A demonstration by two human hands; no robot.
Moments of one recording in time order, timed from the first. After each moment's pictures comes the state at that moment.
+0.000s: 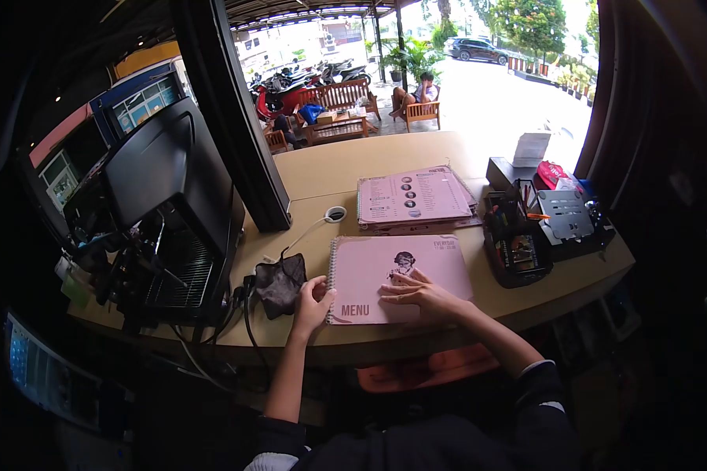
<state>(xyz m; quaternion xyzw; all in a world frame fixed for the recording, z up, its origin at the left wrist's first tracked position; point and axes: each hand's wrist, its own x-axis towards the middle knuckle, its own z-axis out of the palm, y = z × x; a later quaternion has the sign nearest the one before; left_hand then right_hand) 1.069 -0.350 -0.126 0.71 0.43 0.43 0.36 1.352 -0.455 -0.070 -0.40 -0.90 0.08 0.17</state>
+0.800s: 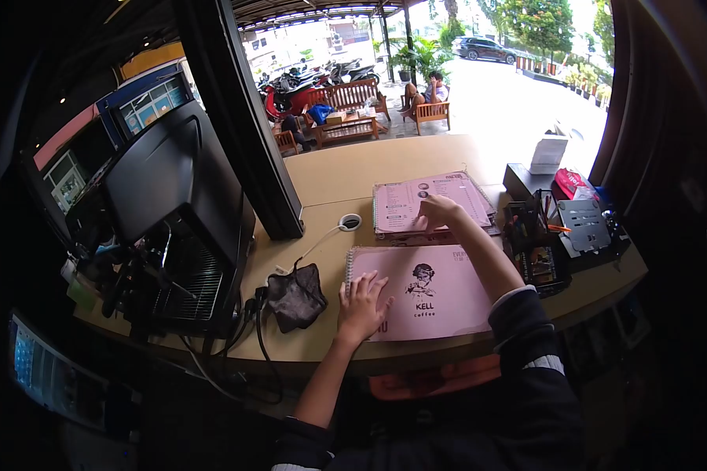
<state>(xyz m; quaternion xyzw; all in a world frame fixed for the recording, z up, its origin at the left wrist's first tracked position) 1.134 -0.370 -0.092 0.88 0.43 0.22 0.02 1.430 -0.227 -0.033 -0.55 -0.83 -0.04 -0.01</state>
